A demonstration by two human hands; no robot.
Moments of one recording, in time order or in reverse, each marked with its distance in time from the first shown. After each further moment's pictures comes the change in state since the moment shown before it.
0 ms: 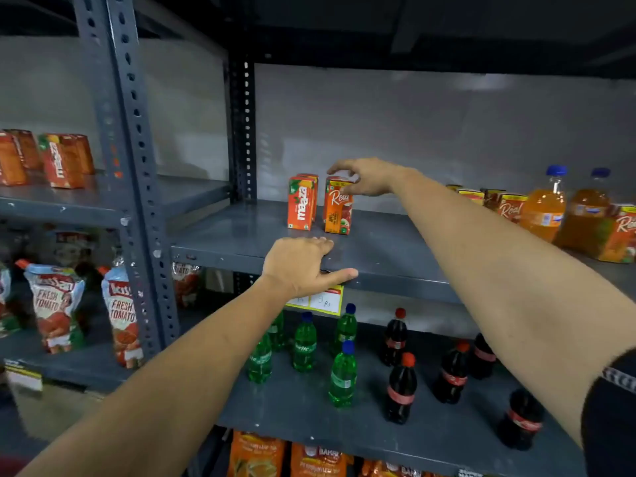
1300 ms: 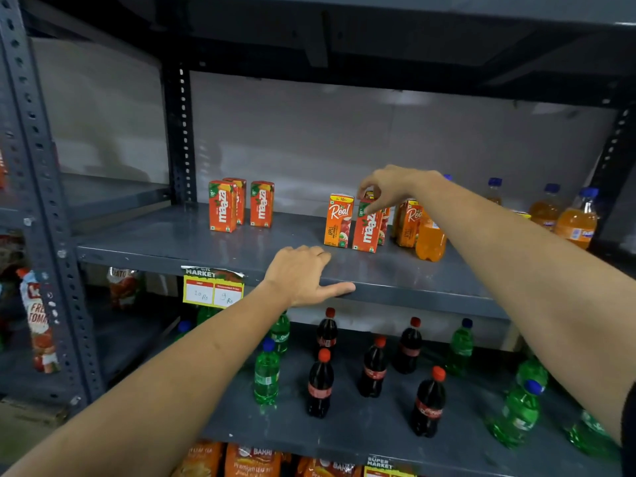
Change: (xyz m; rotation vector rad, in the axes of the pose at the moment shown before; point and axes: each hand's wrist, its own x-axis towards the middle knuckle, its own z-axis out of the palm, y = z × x) left_hand 0.048 0.145 0.014 0.008 -0.106 0.118; right_hand -0.120 0.141 -0.063 -0.308 -0.160 0.112
